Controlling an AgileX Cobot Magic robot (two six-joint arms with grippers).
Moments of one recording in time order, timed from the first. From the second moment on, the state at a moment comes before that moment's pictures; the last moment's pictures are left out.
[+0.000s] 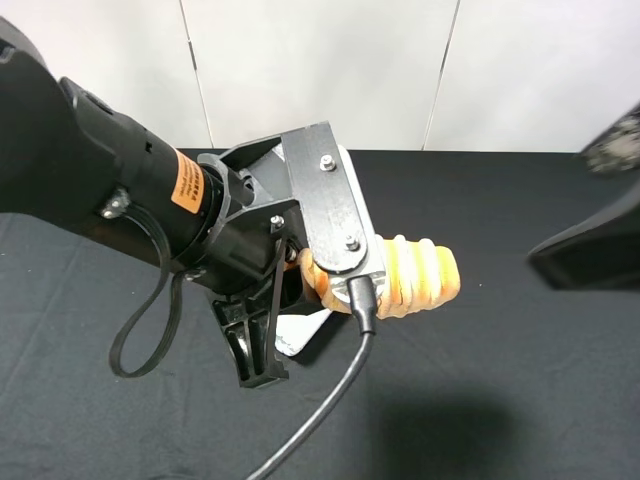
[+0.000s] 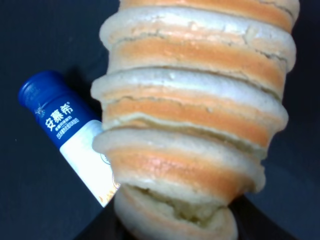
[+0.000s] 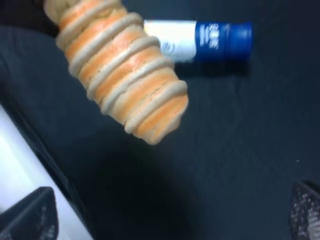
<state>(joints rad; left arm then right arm) -1.03 1.40 -0.87 -0.10 0.37 0.45 0.88 0.89 -1.09 0.00 1.22 -0.02</state>
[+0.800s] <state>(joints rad) -1.03 1.40 -0.87 -0.10 0.37 0.45 0.88 0.34 -0.58 0.00 1.22 0.01</state>
